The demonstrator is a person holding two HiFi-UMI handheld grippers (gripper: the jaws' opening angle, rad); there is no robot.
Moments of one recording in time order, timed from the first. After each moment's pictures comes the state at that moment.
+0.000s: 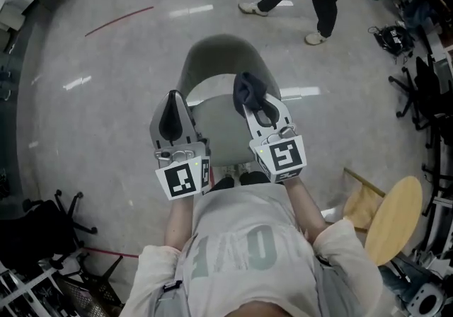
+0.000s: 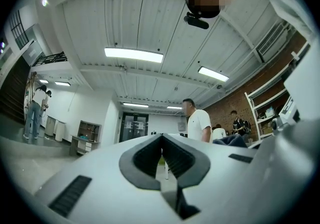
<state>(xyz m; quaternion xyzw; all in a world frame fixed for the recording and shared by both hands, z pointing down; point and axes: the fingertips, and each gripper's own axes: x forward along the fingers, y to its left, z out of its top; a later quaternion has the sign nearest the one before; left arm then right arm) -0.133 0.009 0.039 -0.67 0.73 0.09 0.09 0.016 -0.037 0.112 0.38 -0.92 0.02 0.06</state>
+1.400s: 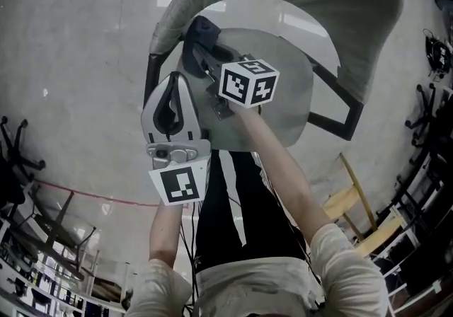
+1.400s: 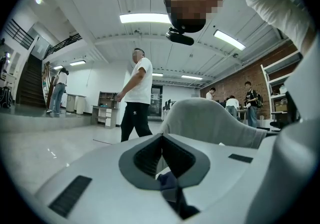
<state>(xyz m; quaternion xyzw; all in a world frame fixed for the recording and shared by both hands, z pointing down) -0.230 -0.022 0.436 -0.61 0.79 0.00 -0.06 -0.215 -0.078 0.630 0.19 -0.85 0.46 0.18</state>
